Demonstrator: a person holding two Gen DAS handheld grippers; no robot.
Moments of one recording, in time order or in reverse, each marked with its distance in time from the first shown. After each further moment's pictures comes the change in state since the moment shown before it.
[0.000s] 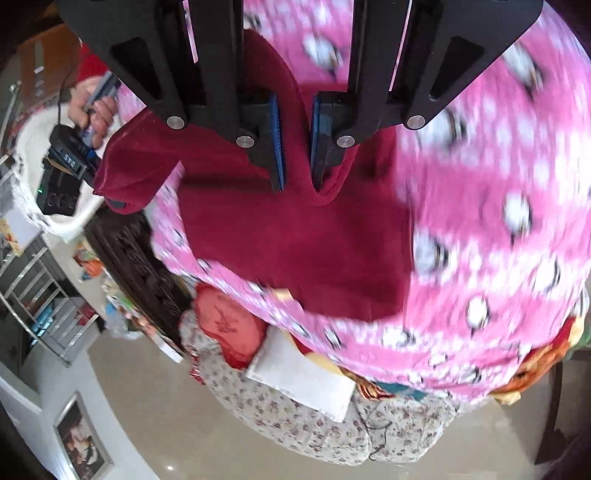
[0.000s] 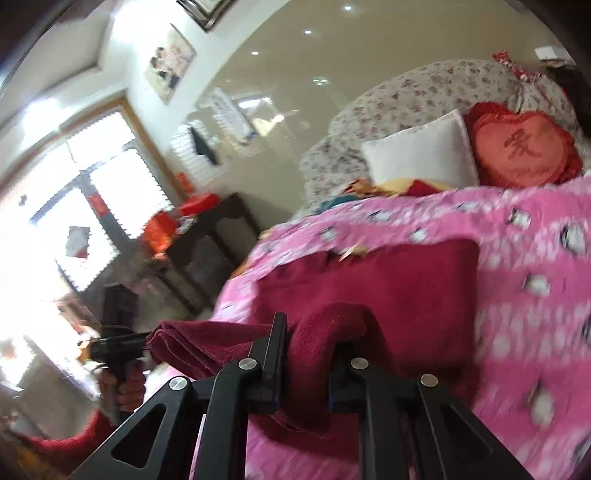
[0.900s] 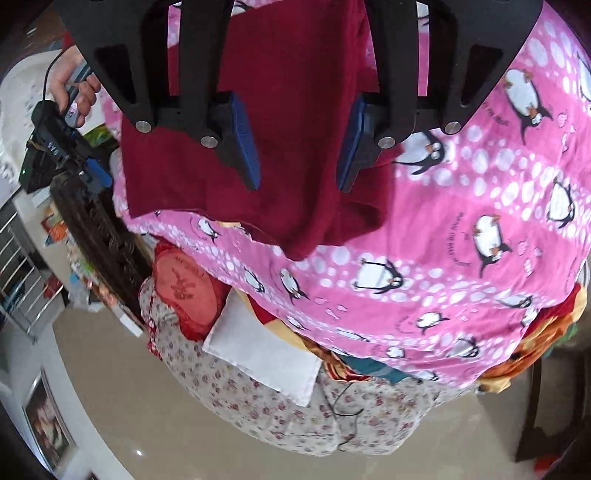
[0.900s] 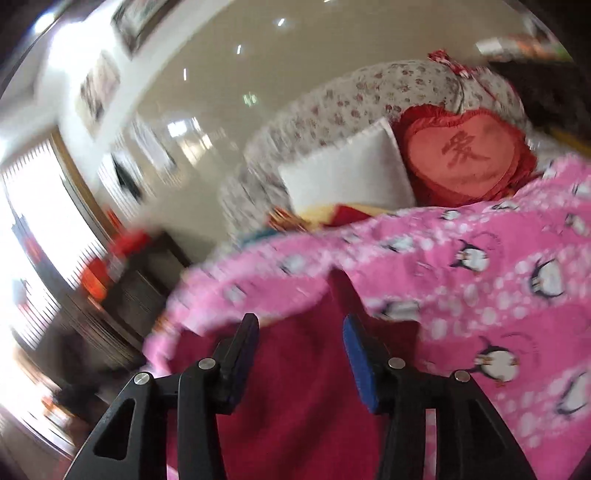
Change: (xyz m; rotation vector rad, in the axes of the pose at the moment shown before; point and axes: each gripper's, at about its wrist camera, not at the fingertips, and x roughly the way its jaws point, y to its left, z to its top) left arm 0.074 0.028 0.077 -0.049 -0.055 0.100; right arm 0.060 -0.062 0.066 0.070 -0.033 -0.288
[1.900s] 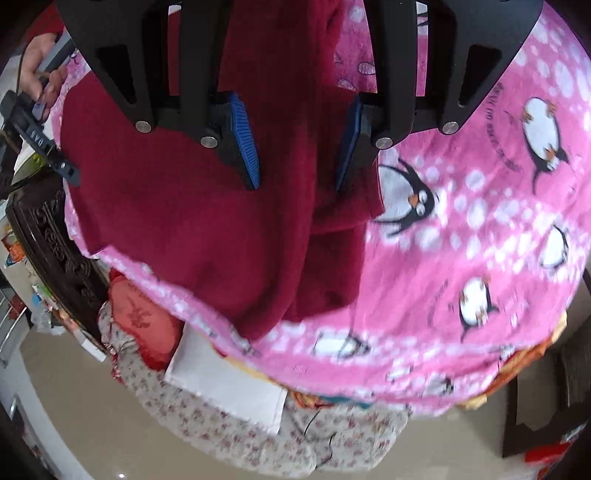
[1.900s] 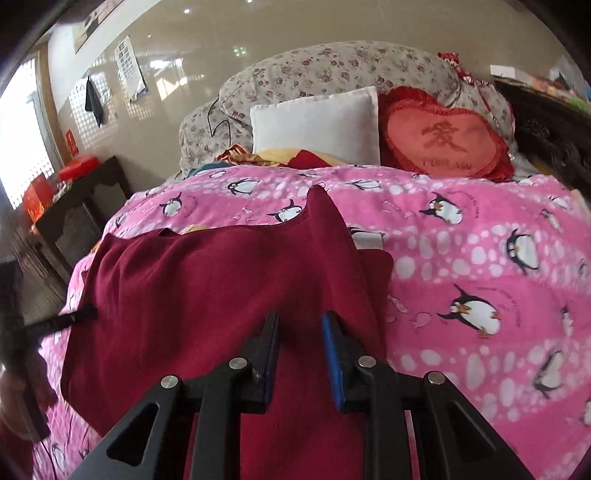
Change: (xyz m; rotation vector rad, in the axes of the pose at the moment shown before) left arm 0.045 0.025 -0.050 0.012 0.045 0.163; right arm 0.037 -0.006 -0.061 -0.140 0.119 -0.213
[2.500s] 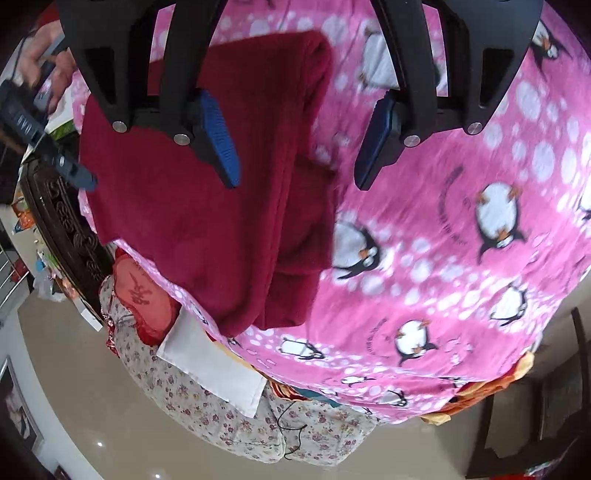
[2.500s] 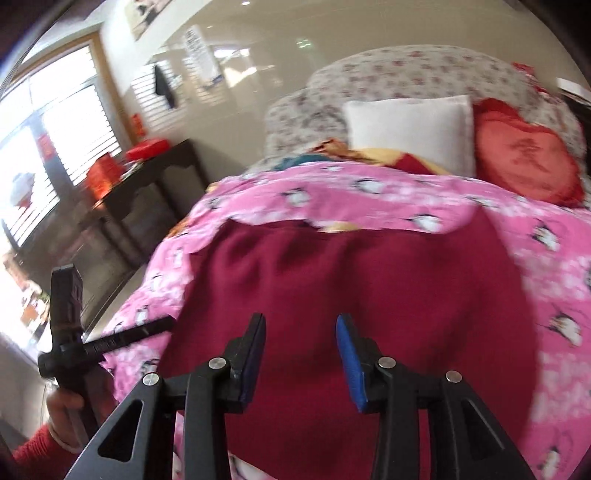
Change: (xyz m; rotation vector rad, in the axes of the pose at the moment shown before) left arm -0.053 0.022 -0.039 -0.116 -0.054 -0.014; right arm -0.020 0.112 0.002 -0.119 0.037 0.276
